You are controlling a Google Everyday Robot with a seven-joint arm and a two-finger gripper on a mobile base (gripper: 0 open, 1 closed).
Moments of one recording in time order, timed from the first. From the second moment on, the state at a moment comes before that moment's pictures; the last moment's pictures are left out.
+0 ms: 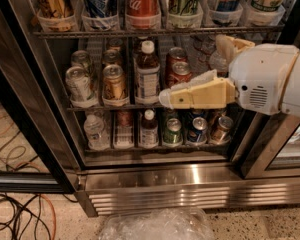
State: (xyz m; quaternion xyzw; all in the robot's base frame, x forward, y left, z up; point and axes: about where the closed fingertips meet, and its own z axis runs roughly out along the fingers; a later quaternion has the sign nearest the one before) arm 0.459 -0.078 1.012 -0.37 0.69 0.22 0.58
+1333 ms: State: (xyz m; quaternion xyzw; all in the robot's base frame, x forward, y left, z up) arm 0.478 -0.010 1.029 -0.35 0.63 0.23 0.65
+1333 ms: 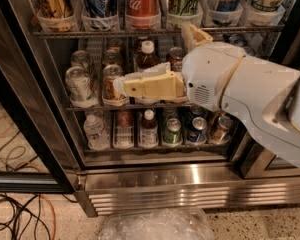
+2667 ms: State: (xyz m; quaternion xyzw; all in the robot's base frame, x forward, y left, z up) arm 0.527 -0.035 1.017 -0.19 0.64 0.23 0.71
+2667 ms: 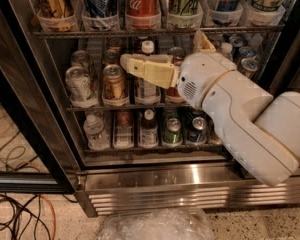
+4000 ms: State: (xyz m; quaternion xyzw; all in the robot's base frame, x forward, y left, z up) arm 0.526 0.018 1.047 -0.24 0.59 0.25 0.73
